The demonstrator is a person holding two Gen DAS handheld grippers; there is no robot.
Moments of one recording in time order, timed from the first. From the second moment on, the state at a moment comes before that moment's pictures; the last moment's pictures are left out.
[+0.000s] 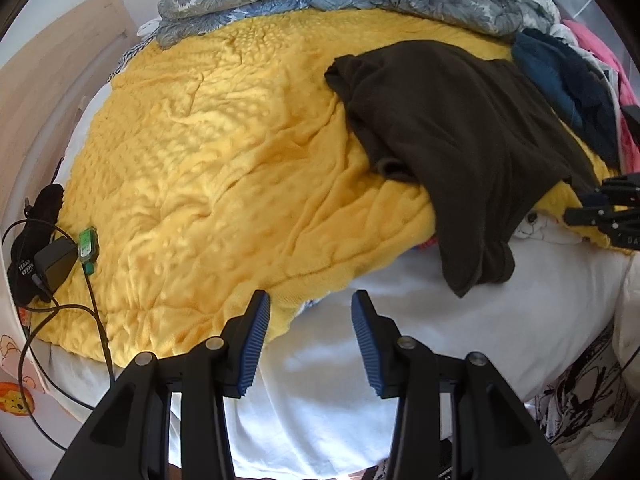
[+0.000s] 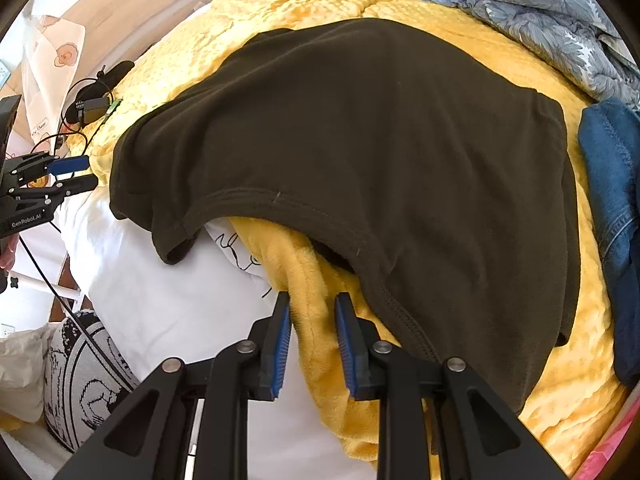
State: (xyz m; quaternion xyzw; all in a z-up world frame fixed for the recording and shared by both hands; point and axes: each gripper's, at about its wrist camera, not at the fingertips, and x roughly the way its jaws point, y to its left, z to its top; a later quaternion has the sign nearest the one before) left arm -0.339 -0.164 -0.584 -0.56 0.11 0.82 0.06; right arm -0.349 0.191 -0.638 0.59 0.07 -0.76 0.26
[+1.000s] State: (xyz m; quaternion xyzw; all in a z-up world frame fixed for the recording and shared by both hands) left arm -0.365 -0.146 -0.627 -0.59 0.19 0.78 0.10; right arm -0.354 0.202 -0.620 0.60 0.06 -0.75 0.28
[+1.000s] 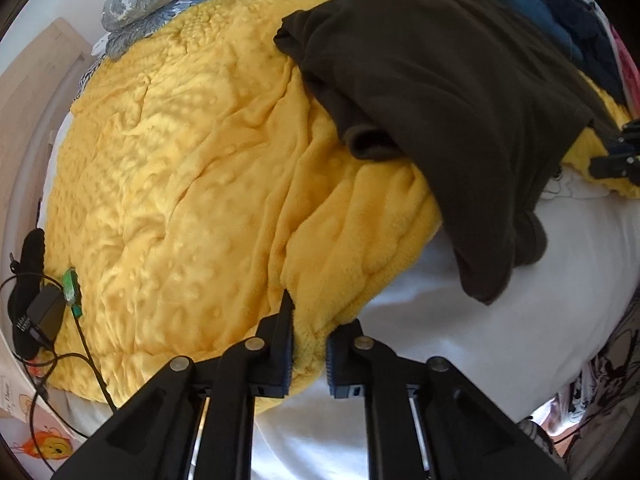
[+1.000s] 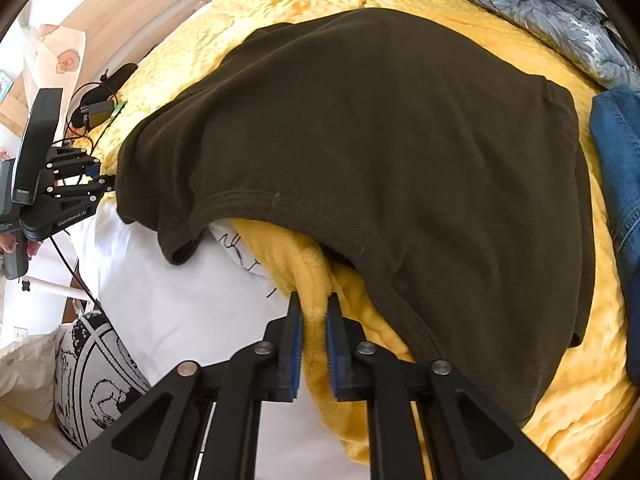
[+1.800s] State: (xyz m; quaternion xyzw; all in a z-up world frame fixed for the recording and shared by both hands) left arm -0.302 -0.207 -0.617 -0.61 0.06 0.77 0.15; right arm -0.323 0.221 -0.609 0.60 0.15 -0.71 0.33
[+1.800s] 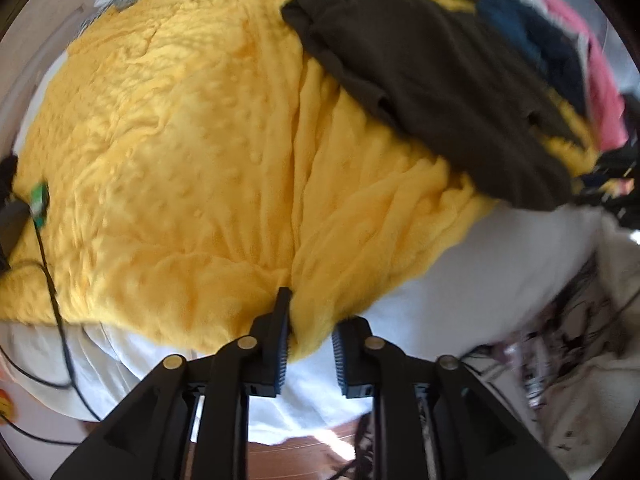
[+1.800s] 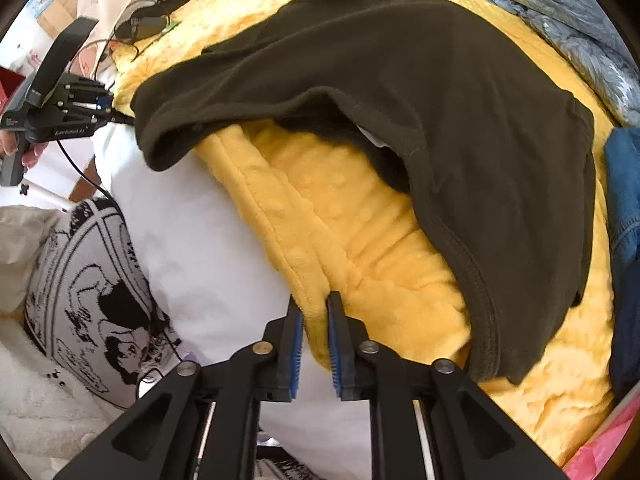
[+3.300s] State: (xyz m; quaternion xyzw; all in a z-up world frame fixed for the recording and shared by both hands) left arm -0.580 -0.131 -0.637 -0.63 -0.12 0.76 0.07; right arm -0.629 0.242 -0.631 0.61 0.03 -0.79 0.05
